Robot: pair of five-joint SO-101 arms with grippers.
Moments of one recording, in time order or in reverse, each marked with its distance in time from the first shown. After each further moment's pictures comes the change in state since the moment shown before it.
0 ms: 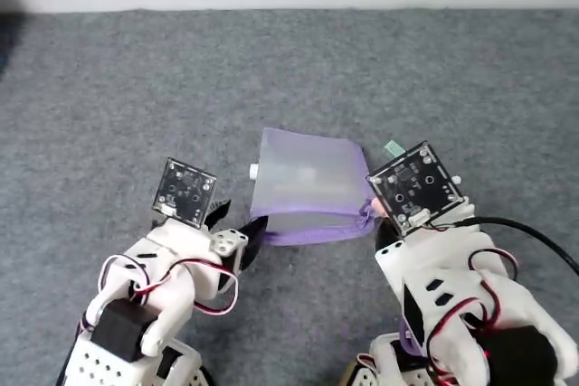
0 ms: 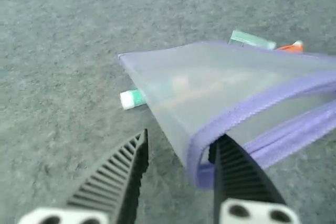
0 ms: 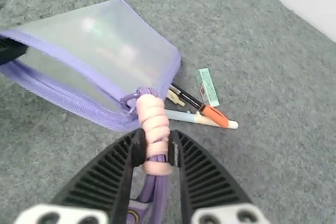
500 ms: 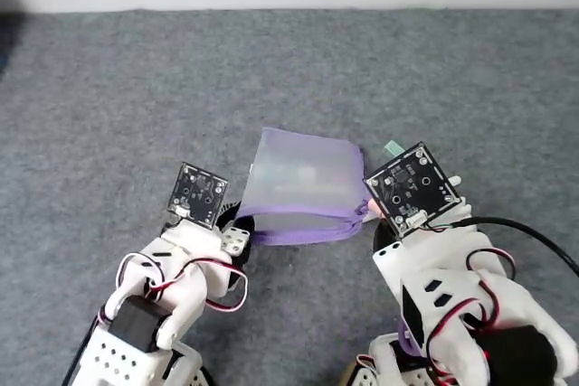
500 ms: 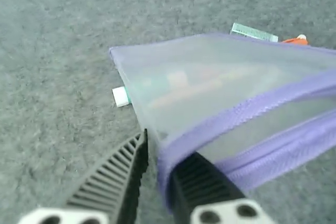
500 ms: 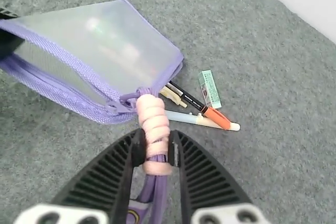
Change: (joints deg) left arm 0.4 0.1 9.1 -8.2 0.4; right arm -0.4 0.0 0.0 0.0 0.0
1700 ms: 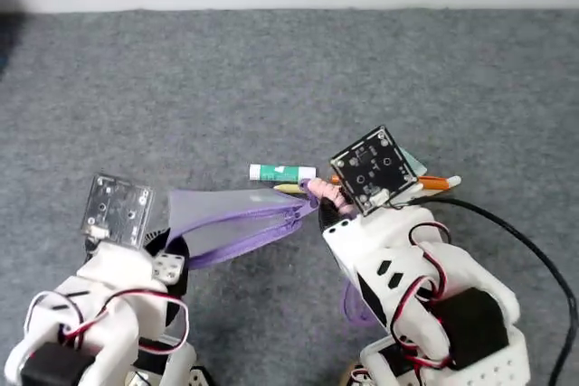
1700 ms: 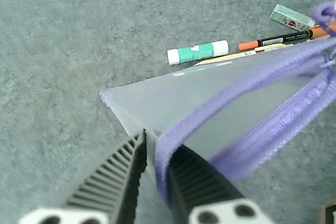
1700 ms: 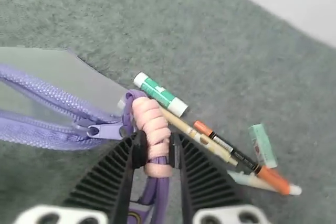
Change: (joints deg) left arm -11.4 1.8 -36.4 42.8 -2.5; right arm -14.9 0.2 13.7 -18.0 -14.9
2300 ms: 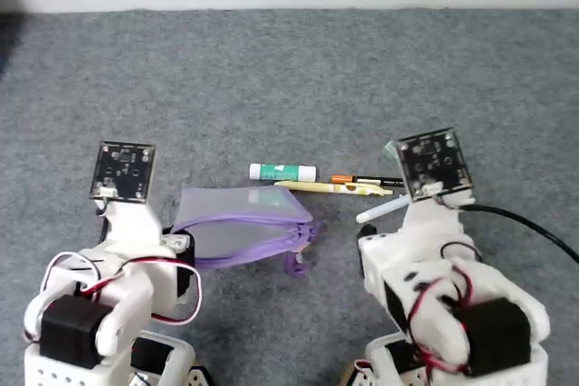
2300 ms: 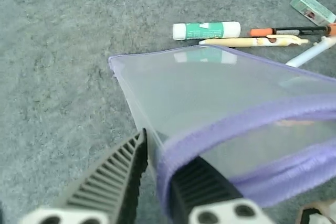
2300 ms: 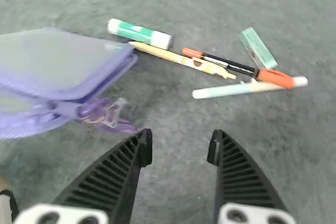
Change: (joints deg) left arm -2.3 10.6 -0.4 -0.4 7.9; right arm 10.6 1.8 -6.9 17.9 -11.9
